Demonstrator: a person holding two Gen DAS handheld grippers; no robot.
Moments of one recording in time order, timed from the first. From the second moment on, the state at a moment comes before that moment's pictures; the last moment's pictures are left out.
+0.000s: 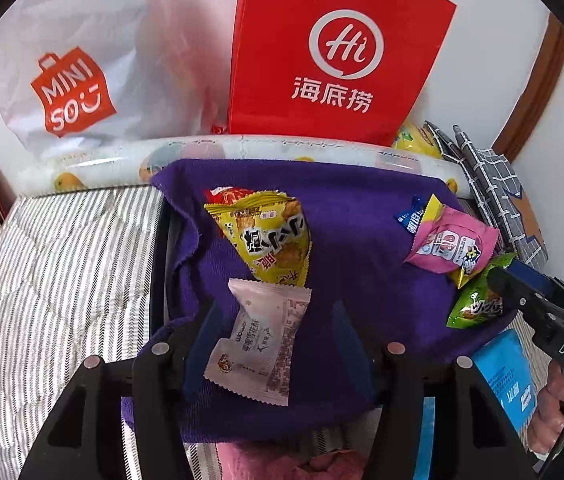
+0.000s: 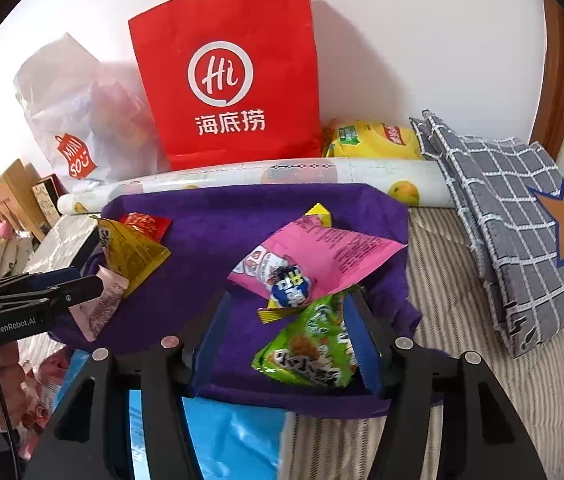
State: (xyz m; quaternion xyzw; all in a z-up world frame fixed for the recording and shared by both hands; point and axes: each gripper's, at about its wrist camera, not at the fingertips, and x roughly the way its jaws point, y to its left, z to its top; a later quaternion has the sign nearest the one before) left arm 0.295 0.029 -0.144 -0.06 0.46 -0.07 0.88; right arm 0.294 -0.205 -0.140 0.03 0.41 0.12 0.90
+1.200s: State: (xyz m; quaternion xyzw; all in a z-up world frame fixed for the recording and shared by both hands) left arm 0.264 0.030 -0.120 -0.05 0.43 -0.07 0.90; right arm 0.249 -0.166 -0.108 -0.03 0.34 0.16 0.93
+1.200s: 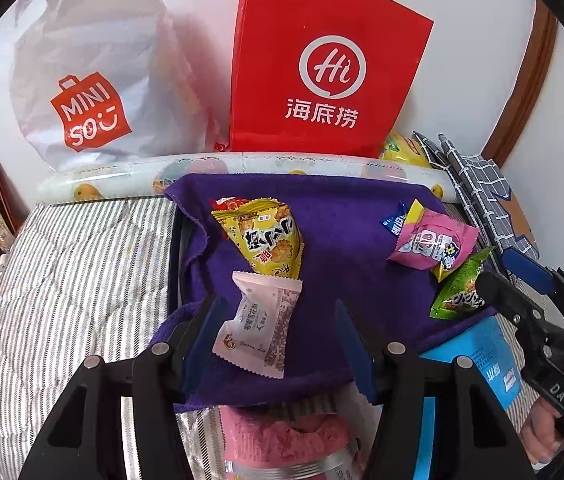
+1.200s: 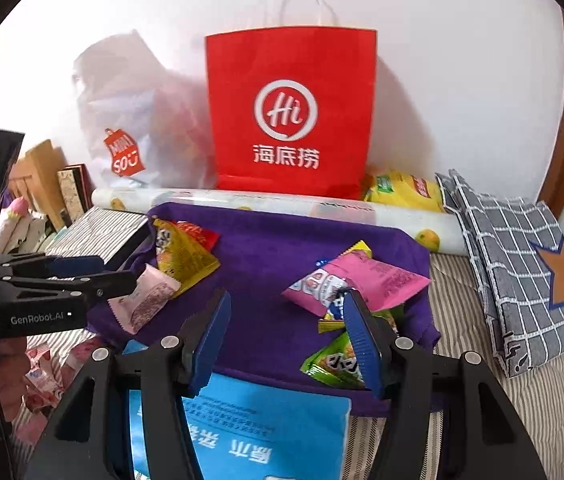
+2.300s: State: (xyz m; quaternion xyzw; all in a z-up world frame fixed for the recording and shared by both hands) left arm 0.158 0.187 -0.139 -0.12 0.44 -0.02 0.89; right arm 0.182 -0.008 -0.139 -0.12 0.44 0.21 0.87
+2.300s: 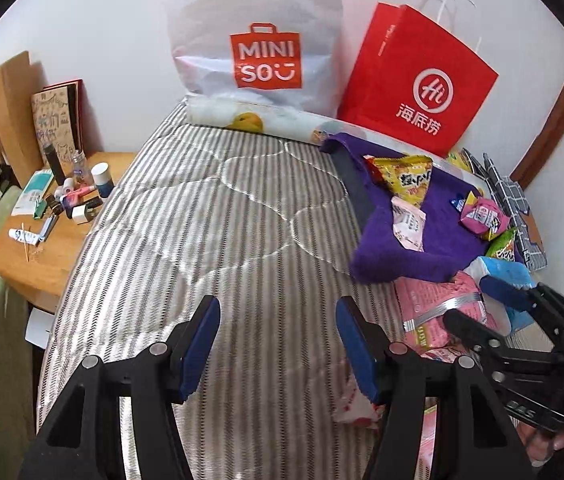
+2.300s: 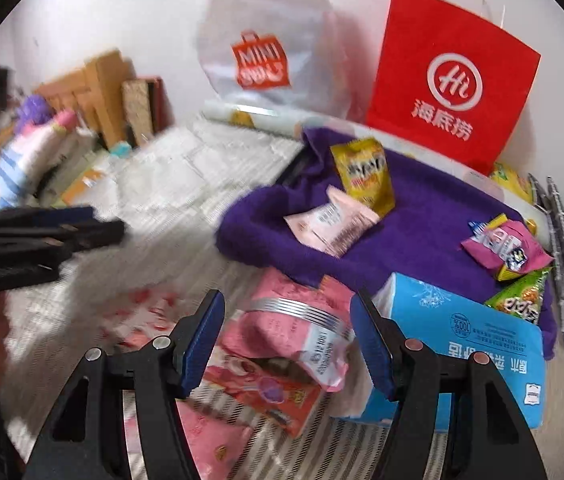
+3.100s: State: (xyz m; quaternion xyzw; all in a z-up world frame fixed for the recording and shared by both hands) left arm 0.140 0.186 -0.141 -0.13 0.44 -0.03 0.89; right arm 0.178 0.003 -0.135 -0.15 0.45 0.22 0.85
